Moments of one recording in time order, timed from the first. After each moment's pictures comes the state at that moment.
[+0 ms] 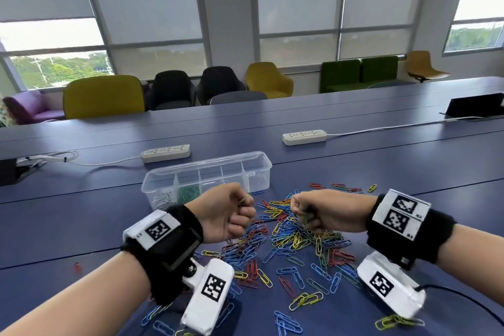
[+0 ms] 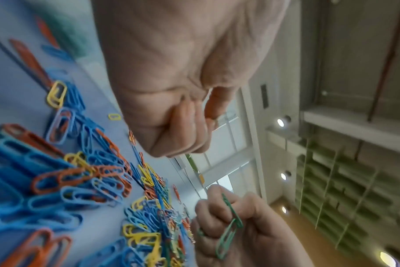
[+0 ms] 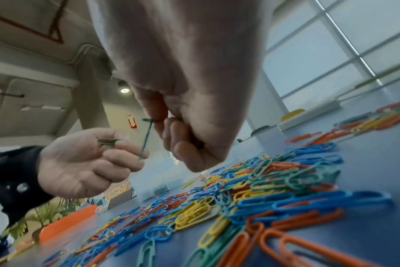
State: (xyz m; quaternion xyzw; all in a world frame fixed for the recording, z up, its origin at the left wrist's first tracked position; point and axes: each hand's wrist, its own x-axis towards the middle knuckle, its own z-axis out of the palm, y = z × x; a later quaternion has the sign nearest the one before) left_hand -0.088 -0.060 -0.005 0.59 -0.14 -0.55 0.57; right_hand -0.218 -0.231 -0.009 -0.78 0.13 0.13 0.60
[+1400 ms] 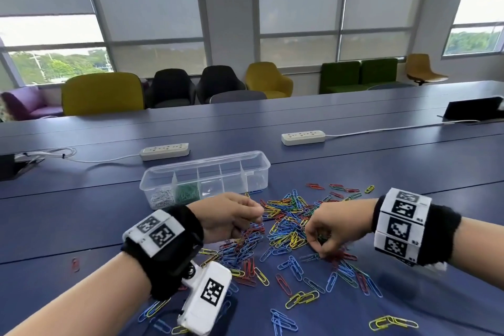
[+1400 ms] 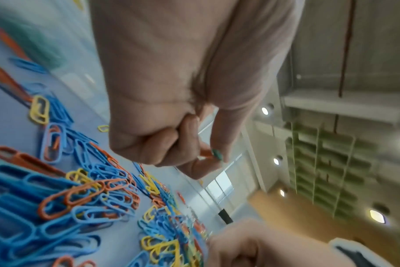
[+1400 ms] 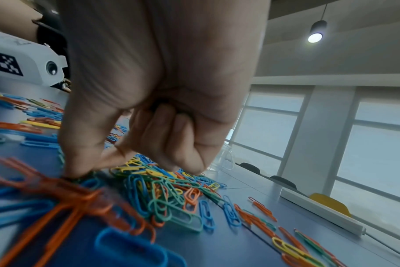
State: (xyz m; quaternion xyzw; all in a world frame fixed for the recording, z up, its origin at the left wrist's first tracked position) left_hand -0.095 -0.060 -0.013 0.67 -0.28 -0.49 0.49; right_hand -0.226 -0.249 -0.009 -0.97 -0.05 0.22 0.09
